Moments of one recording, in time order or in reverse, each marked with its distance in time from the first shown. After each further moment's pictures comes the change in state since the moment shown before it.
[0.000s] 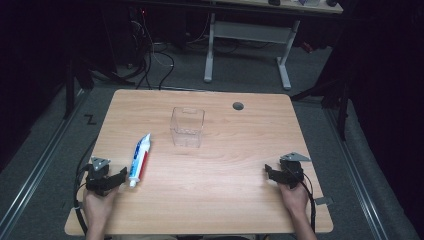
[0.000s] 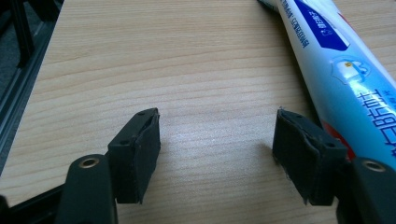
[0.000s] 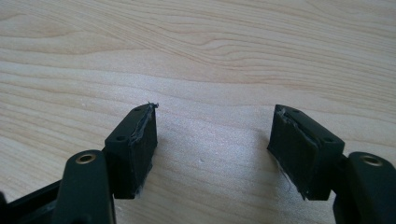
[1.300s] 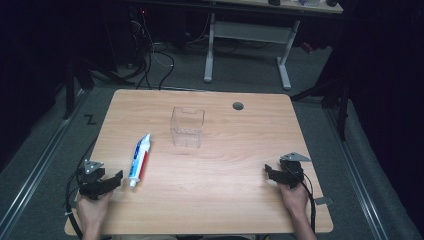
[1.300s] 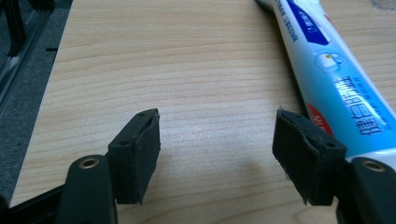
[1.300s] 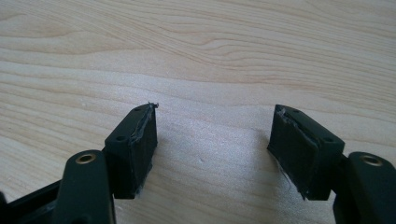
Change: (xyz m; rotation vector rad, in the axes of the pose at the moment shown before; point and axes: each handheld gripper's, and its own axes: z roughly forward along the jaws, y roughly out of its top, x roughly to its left) left arm 0.006 -0.003 -0.023 0.007 -0.031 -0.044; right arm 0.000 0.000 0.000 0.000 0.000 0.000
